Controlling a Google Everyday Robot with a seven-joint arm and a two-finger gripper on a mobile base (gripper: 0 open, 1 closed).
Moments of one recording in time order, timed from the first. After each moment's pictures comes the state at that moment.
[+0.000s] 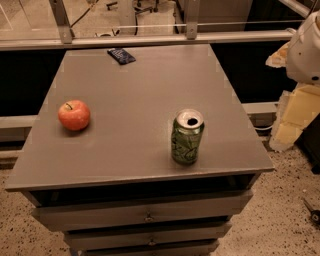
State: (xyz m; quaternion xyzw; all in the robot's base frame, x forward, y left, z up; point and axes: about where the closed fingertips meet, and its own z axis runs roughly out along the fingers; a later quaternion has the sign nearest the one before) arm 0.438 -0.217 0.976 -0.60 0.78 -0.03 0.16
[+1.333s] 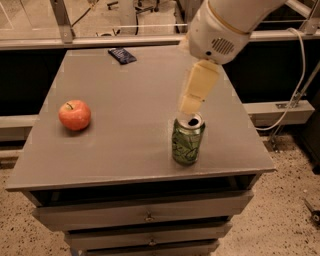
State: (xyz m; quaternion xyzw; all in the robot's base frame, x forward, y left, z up) arm 0.499 -0.062 0.981 -0.66 0.71 0.06 0.23
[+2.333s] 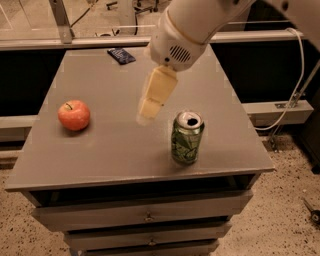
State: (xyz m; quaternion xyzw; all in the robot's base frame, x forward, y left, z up) arm 0.506 0.015 0.971 -0.67 0.69 0.12 0.25
